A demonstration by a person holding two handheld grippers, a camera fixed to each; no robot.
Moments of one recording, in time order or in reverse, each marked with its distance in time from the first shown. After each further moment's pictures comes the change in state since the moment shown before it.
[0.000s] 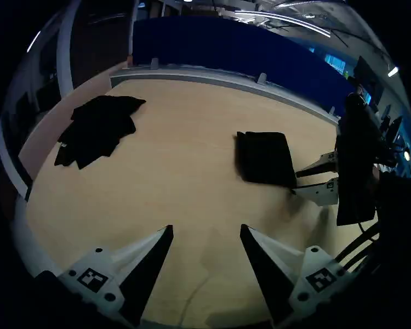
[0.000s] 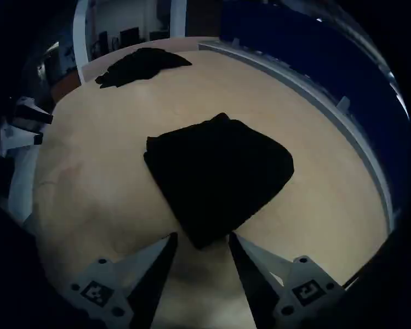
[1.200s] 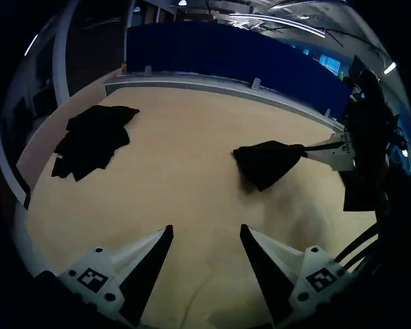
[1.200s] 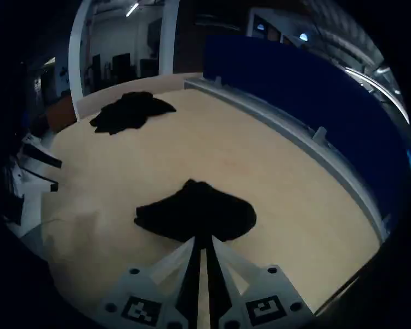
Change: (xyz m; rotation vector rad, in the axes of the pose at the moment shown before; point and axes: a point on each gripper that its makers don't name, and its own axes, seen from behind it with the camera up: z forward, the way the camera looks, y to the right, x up) left arm 0.022 0.011 -0.001 -0.024 0.031 0.022; right arm 0.090 0.036 -0.062 -0.076 0.224 0.036
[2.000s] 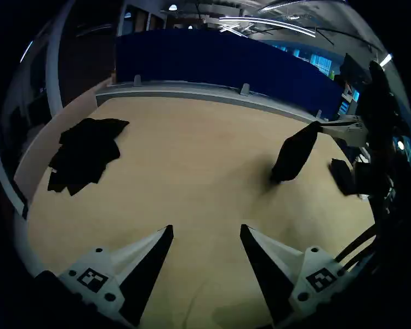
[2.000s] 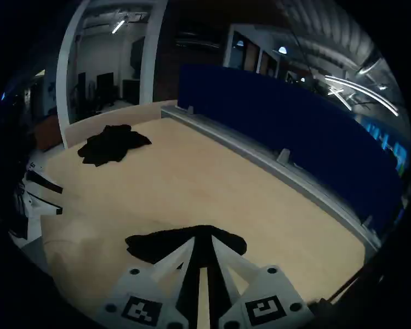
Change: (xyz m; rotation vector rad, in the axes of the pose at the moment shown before) left arm 0.022 0.022 -0.005 -0.042 0.029 0.043; right arm 0.035 0.064 -0.069 -0.124 0.101 0.044
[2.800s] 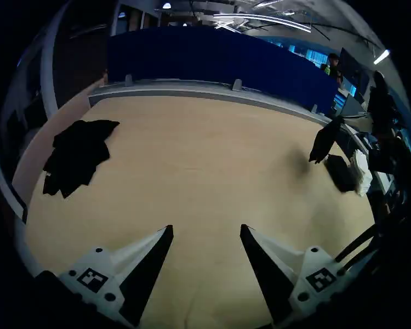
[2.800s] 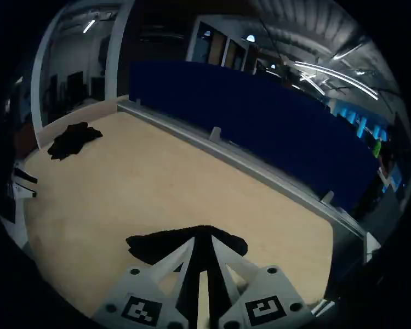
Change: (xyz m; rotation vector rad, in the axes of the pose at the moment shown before) left arm 0.002 0.024 0.005 -0.014 -0.021 0.025; right arm -0.057 0.186 -0.082 -0.179 -0.075 0.074
